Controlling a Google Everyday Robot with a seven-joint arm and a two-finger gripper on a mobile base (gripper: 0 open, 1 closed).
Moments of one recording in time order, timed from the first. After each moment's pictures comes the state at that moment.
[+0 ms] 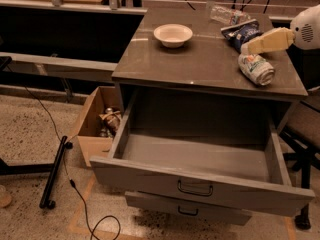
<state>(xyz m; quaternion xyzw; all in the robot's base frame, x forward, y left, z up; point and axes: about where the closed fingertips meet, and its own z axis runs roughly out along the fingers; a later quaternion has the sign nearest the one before) 0.655 -0.289 0.982 -0.25 0.83 0.08 0.49</state>
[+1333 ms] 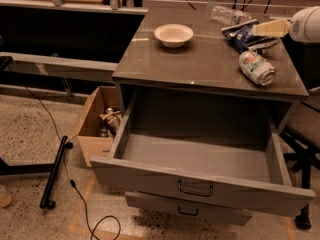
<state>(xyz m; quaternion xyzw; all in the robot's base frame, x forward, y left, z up) 0.780 -0.390 0.964 -0.08 0.82 -0.02 0.57</state>
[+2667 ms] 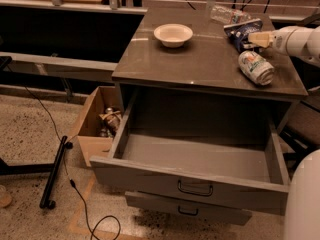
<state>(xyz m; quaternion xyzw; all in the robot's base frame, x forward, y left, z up) 0.855 -0.390 0.893 -0.08 0.80 0.06 0.59</state>
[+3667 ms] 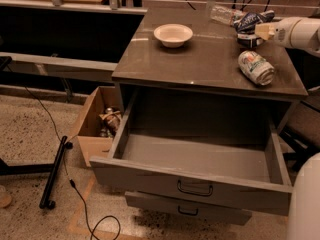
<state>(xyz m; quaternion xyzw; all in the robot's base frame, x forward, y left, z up) 0.841 -0.359 0.927 -0.14 0.78 0.10 0.60</state>
